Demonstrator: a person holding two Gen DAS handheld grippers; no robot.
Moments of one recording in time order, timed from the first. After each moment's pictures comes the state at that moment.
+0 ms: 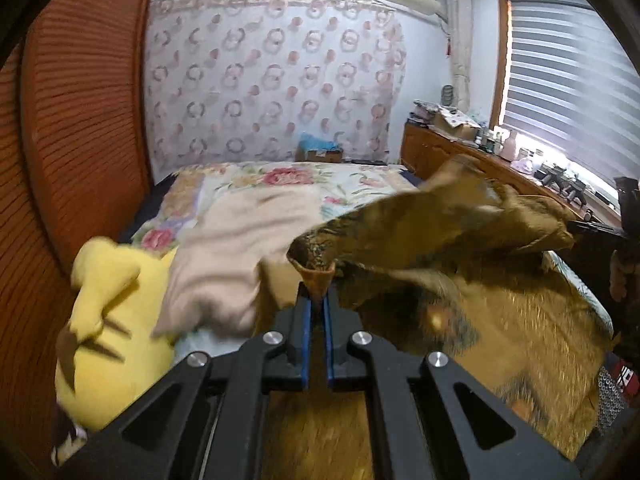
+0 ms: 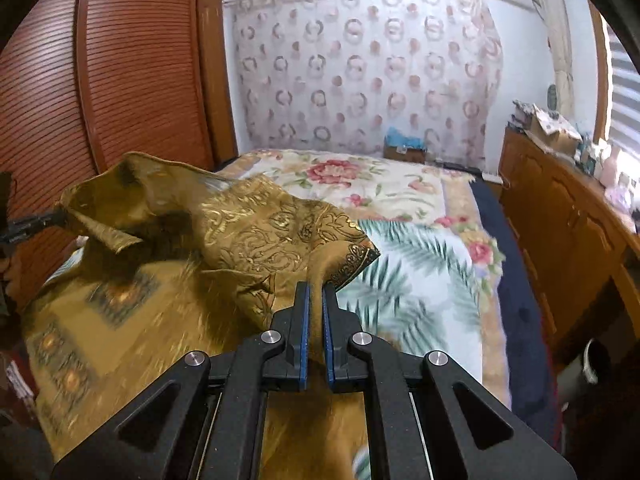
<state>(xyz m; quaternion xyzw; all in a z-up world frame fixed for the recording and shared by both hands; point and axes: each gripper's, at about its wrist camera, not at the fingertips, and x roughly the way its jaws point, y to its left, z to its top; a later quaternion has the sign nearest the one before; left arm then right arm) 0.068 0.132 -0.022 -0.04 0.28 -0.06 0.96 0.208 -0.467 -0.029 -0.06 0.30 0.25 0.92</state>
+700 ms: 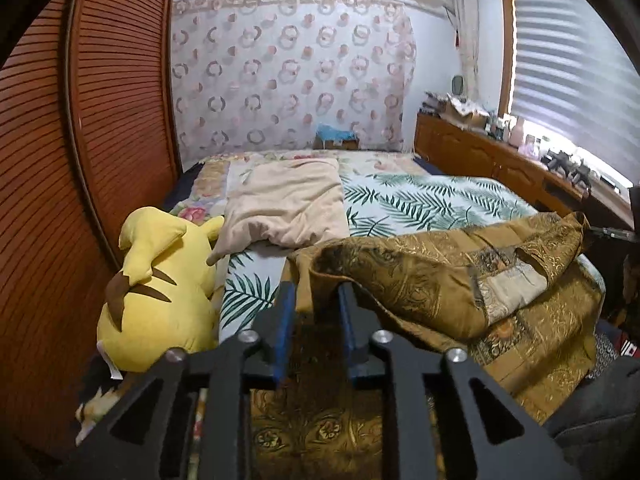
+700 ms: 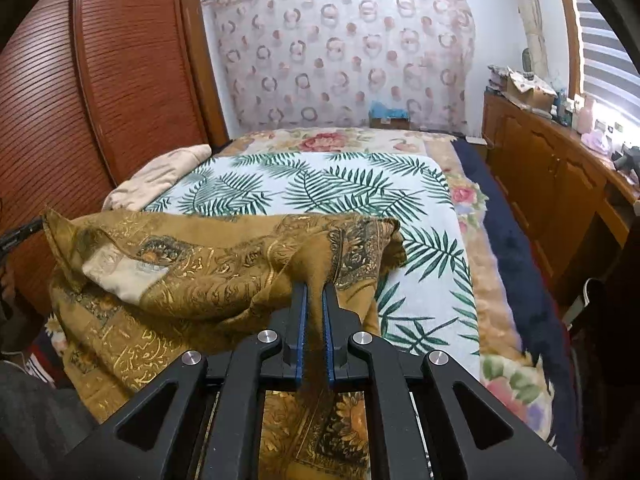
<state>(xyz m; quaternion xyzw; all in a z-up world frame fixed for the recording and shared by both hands) -0.034 0.139 -0.019 -0.02 0.30 -0.04 0.95 0.098 -0.509 -0.055 -0.03 0.33 0.22 0.92</state>
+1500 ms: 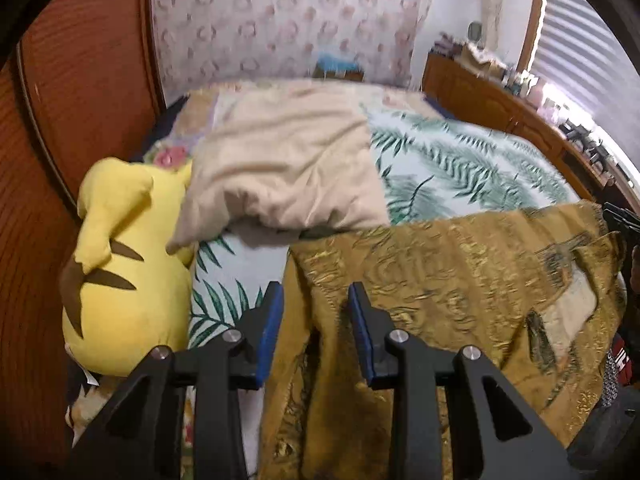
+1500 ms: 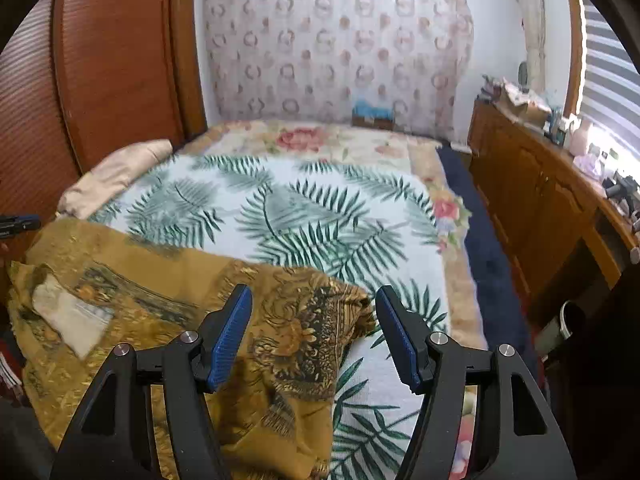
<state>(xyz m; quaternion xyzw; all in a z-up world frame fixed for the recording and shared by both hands) 0.091 0.148 -0.072 -0.04 0.44 -0.05 0.90 0.181 -0.500 -0.062 -0.08 0.35 0.19 0.92</state>
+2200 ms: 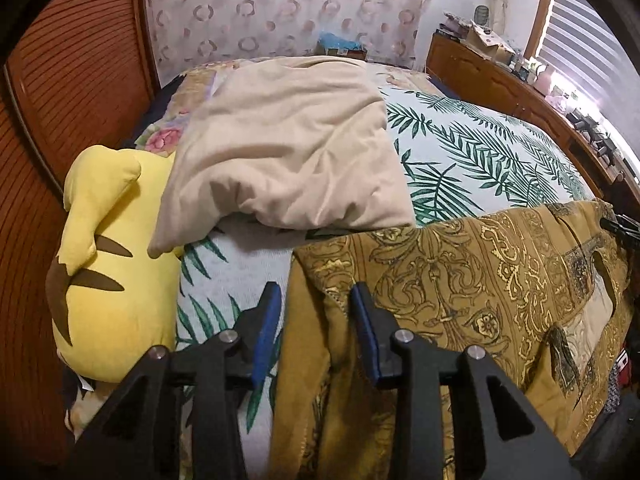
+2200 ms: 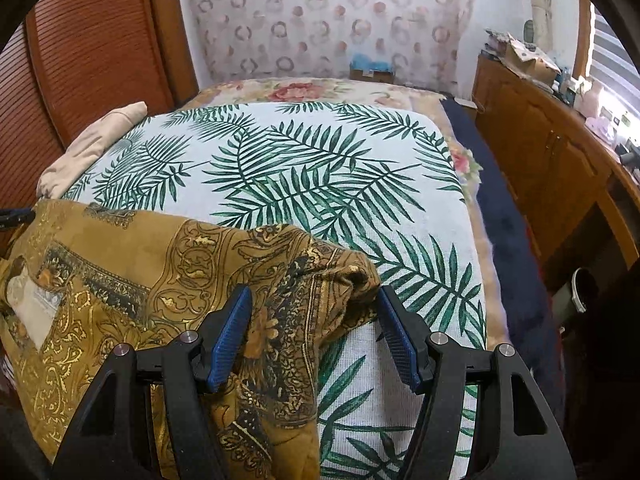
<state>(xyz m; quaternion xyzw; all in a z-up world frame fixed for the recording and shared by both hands) 0.120 0.150 -0.090 -0.04 0.46 -0.05 0.88 0.217 -0.506 -0.109 -0.07 0.41 0.18 0.89</state>
